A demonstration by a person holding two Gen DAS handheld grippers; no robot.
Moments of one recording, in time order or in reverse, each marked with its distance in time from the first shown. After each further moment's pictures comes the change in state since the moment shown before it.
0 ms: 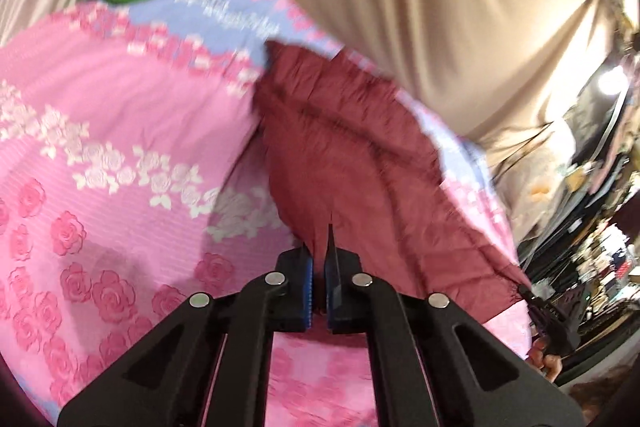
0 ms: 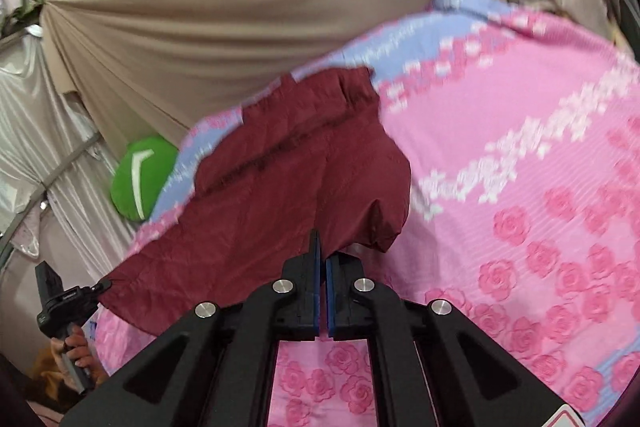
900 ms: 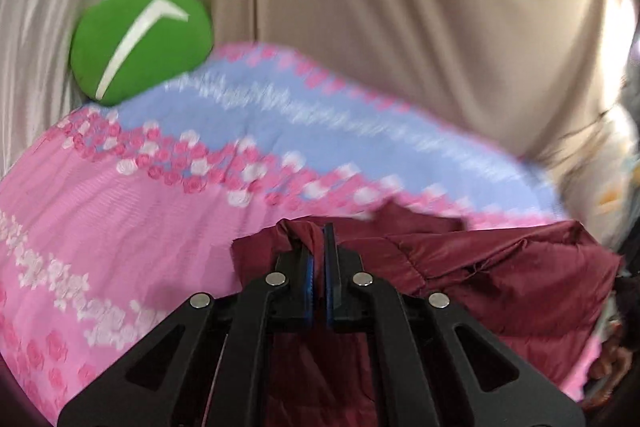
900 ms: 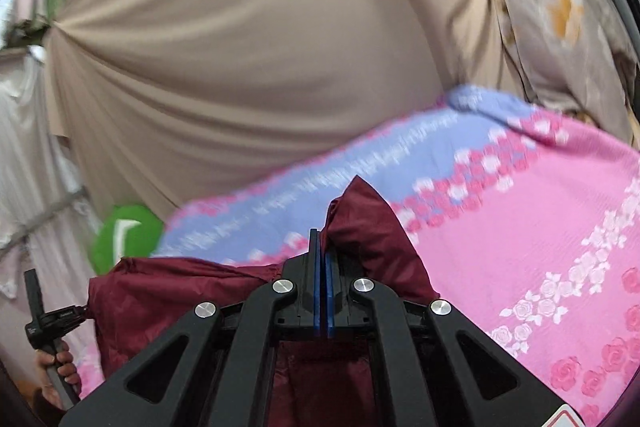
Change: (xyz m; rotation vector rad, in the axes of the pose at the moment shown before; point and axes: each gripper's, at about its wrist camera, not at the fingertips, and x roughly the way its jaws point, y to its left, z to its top) left arm 0.132 -0.042 0.111 0.182 -0.049 0.310; right arm 0.084 -0.002 0.122 -0.050 -0.197 -0.067
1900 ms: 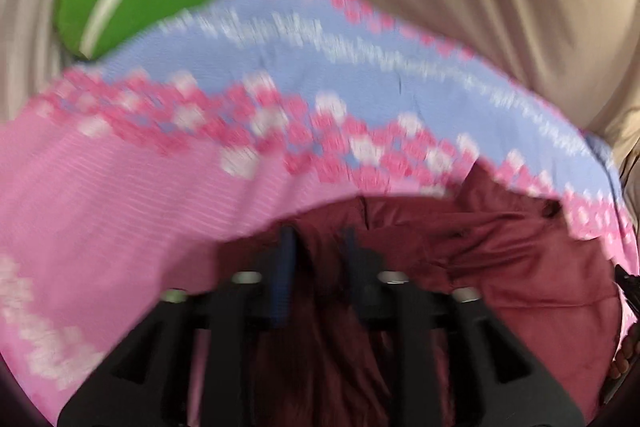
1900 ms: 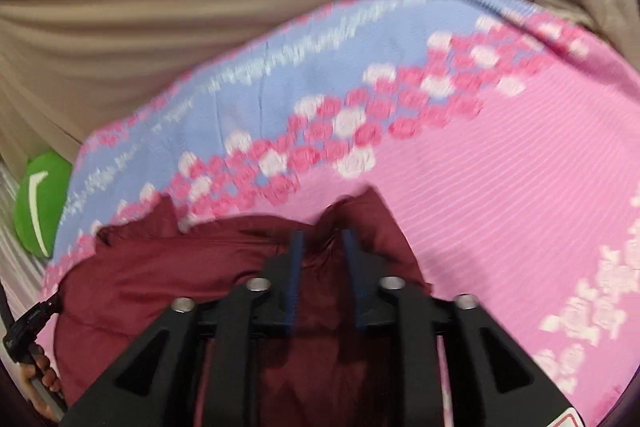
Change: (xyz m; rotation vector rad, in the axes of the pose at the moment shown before) left arm 0.100 0.014 -0.021 -0.006 0.044 0.130; right arm 0.134 -0.031 -0.029 0.016 0.270 -0.214
